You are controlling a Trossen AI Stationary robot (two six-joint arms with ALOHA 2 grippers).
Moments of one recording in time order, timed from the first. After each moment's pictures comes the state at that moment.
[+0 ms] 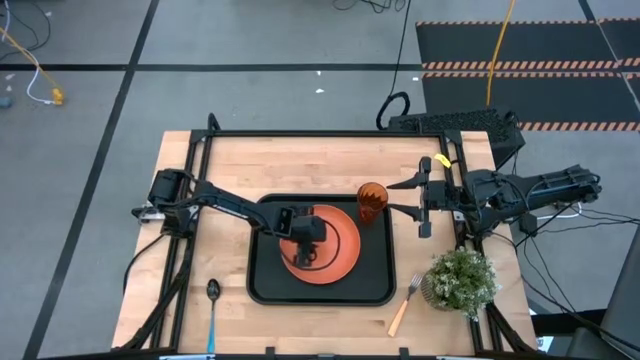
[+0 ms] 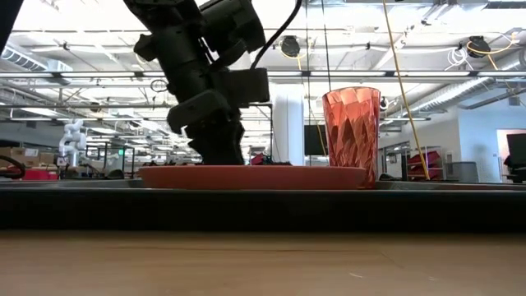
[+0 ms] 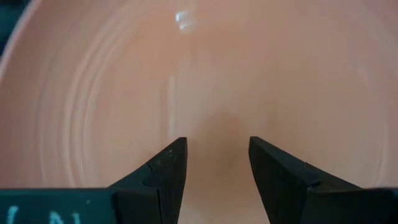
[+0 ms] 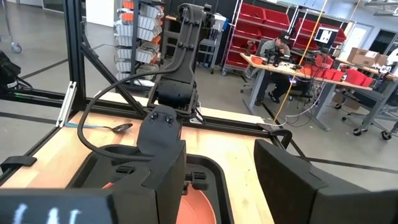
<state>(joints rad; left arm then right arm) -0.11 1.87 1.12 -0.30 -0.07 -0.03 0.20 0.73 0.75 -0.11 0.27 -0.16</state>
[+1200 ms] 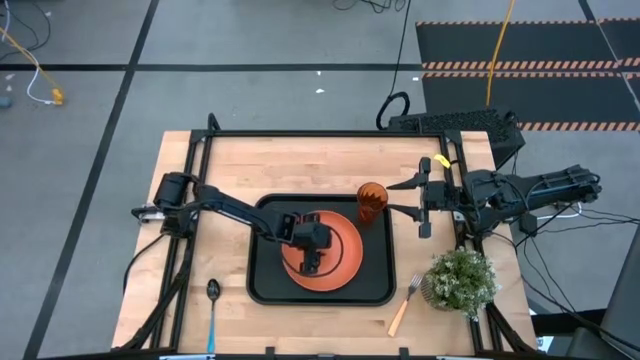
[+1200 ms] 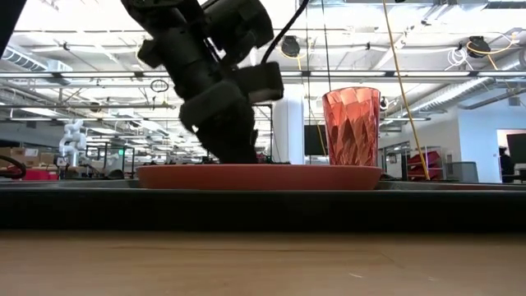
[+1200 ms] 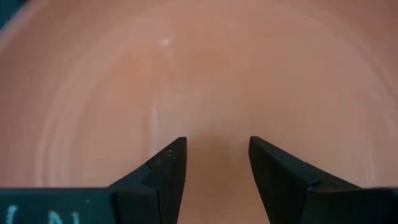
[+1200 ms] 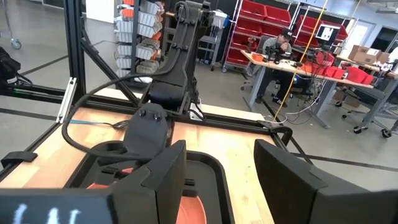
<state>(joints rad) -0.15 1.92 1.14 -0.18 -0.03 -0.08 0.20 0.73 0.75 -0.13 0.26 -0.16</state>
